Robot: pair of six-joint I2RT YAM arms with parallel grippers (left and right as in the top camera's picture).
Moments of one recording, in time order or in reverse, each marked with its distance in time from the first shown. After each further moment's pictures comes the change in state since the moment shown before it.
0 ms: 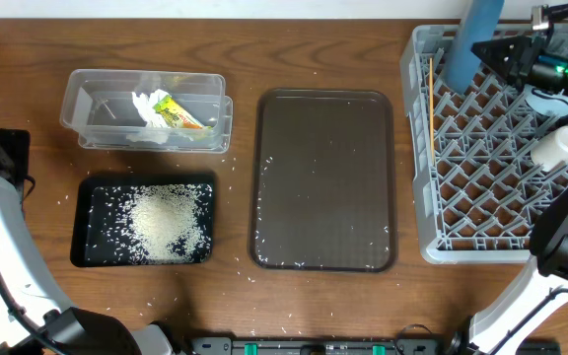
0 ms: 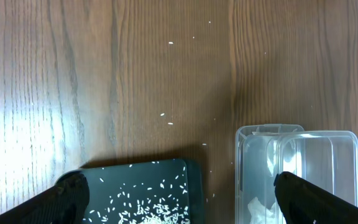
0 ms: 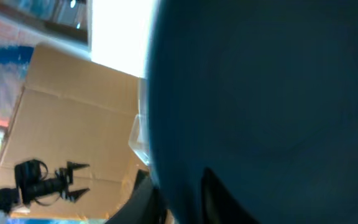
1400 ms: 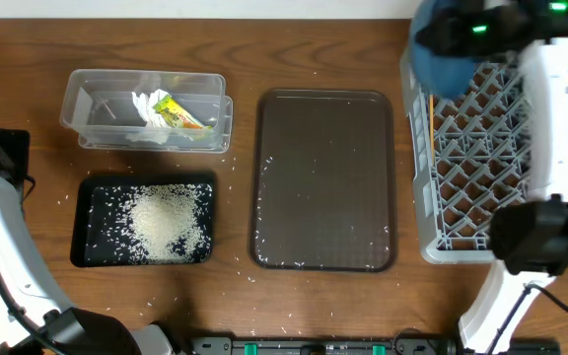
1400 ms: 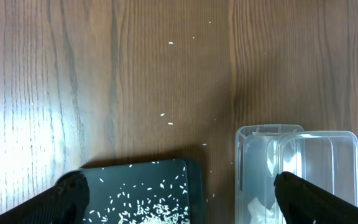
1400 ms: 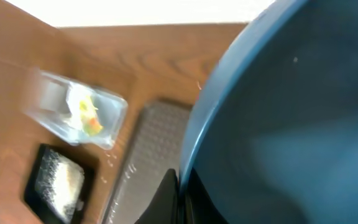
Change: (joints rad) left arm 0.000 0.000 0.000 0.000 0.000 0.000; right arm 0.292 0.000 0.480 -0.510 0.543 -0.267
